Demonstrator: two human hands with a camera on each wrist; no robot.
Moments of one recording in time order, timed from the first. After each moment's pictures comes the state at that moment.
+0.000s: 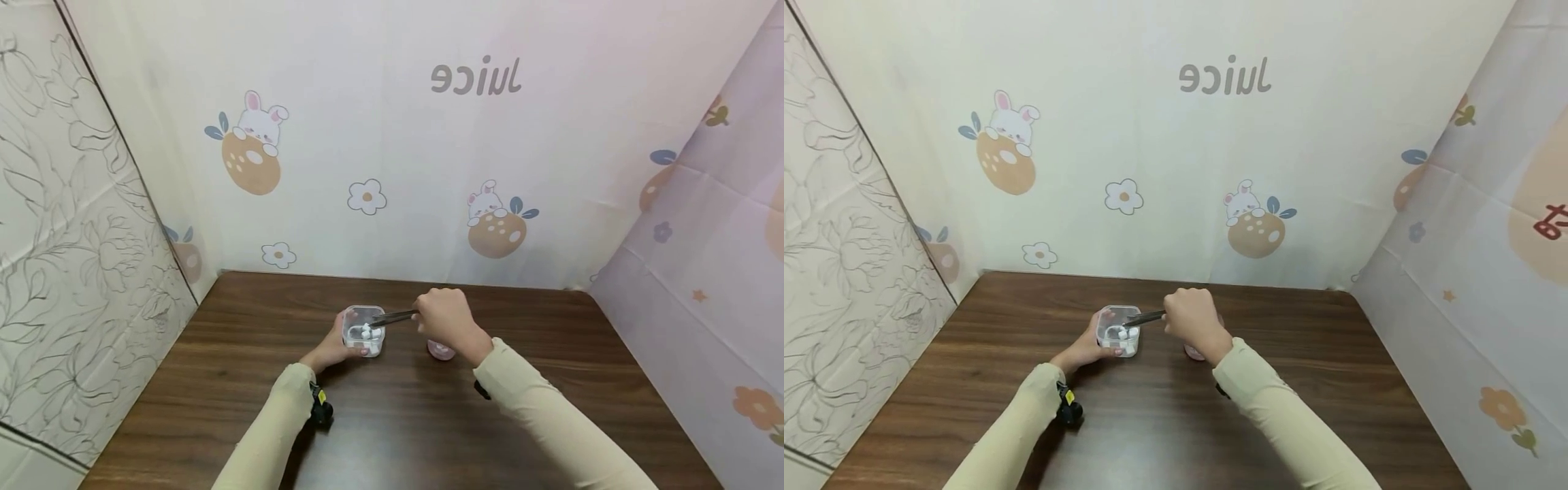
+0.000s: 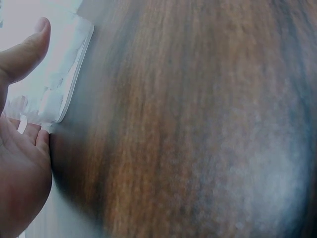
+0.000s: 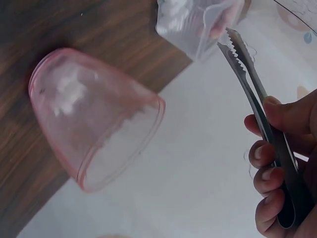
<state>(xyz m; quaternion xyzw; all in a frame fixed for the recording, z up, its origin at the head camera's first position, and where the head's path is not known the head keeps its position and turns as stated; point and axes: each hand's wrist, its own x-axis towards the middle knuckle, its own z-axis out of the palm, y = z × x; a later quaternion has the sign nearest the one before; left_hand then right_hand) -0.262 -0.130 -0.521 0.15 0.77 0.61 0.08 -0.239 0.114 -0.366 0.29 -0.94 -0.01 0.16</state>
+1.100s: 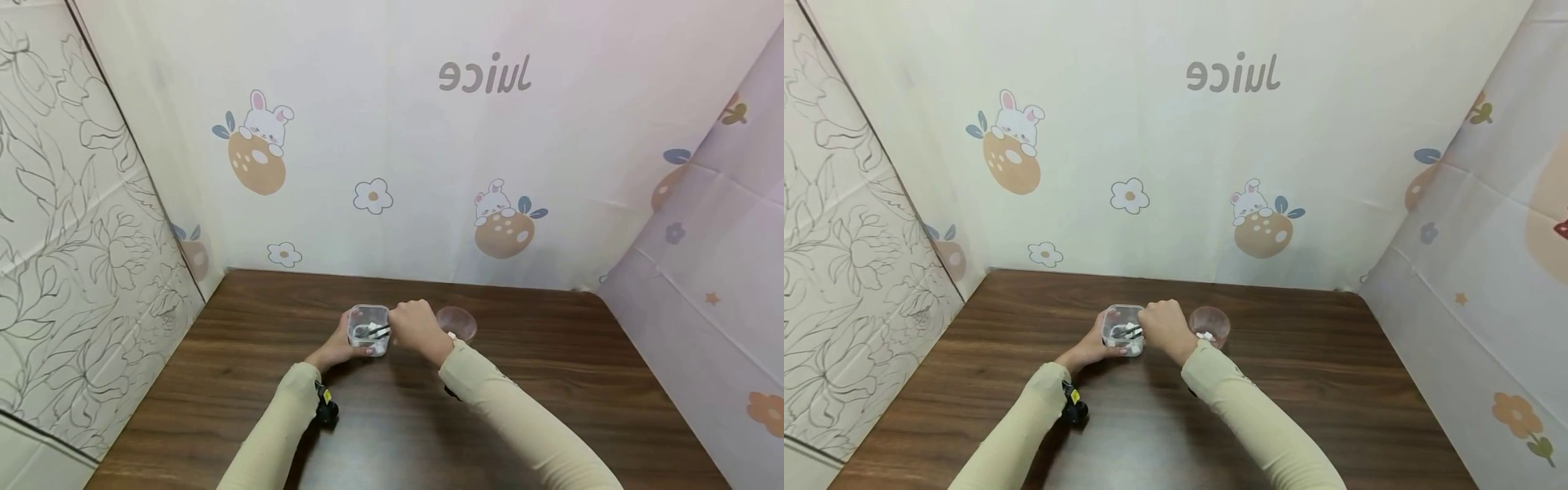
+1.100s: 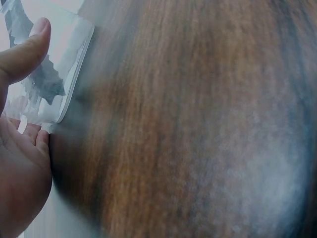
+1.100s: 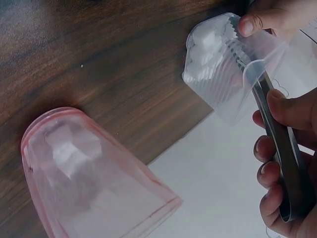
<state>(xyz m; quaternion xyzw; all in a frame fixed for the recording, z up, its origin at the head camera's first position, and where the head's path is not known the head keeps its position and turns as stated) -0.266 -0.132 -0.524 0.14 0.76 0.63 0.08 -0.259 0.066 -0.415 0.37 -0.91 -0.07 0.20</state>
